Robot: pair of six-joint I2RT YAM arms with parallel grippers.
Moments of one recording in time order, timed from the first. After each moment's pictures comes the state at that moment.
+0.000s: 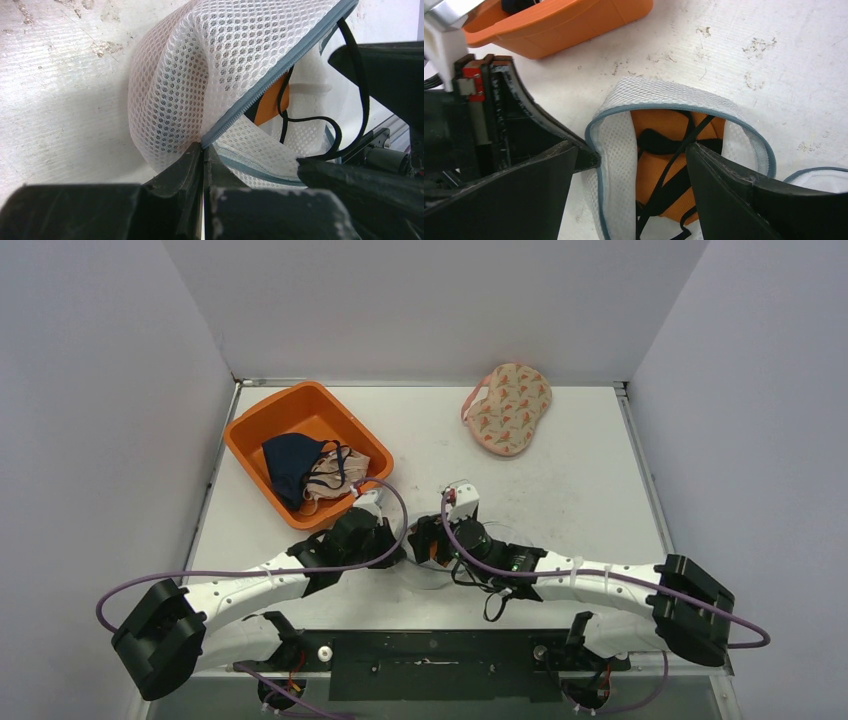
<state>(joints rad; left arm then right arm) -0.82 1.13 0.49 -0.04 -0.02 -0.80 1.10 1.26 0.62 0.19 0.41 0.52</state>
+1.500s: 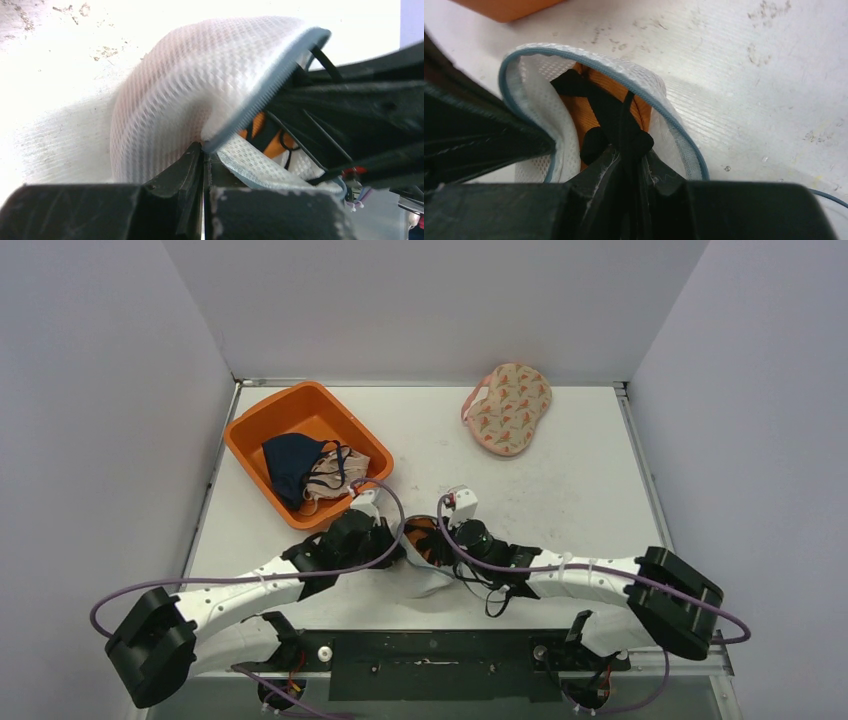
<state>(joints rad) -0.83 1.10 0.48 -0.03 -0.03 -0.80 1.00 1.38 0.54 0.30 0.25 0.52</state>
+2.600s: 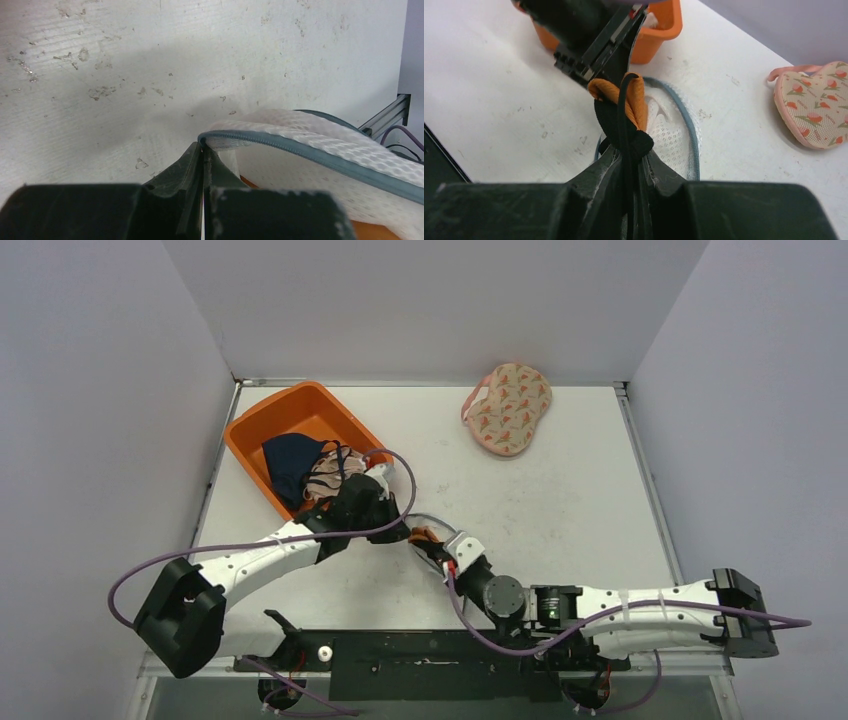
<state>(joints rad) -0.69 1.27 0.72 -0.18 0.14 -0.71 1.48 0.99 0.52 0.21 0.74 -0.05</state>
